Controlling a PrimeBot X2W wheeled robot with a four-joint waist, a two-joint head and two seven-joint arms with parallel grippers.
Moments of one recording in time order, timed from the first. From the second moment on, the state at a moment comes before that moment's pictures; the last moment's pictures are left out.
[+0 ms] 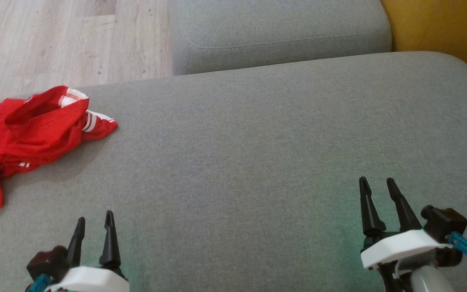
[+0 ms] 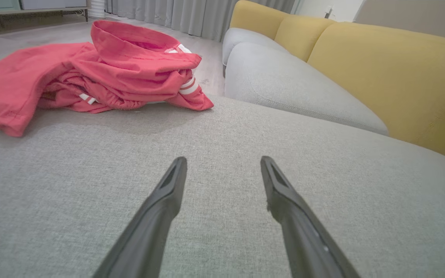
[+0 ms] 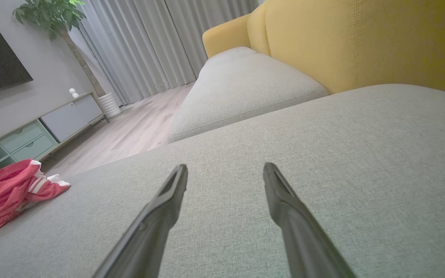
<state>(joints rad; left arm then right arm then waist) 0.01 0.12 -0.07 0.38 -0.42 -0.10 -0.16 -0.01 -0.04 0.07 0.30 0.33 0.13 -0.16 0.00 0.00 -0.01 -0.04</state>
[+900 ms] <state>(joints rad) 0.01 0.14 -0.06 0.48 -0.21 -0.10 -0.24 -0.03 -0.04 0.09 0.42 0.19 0.13 -0.24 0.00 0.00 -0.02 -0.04</state>
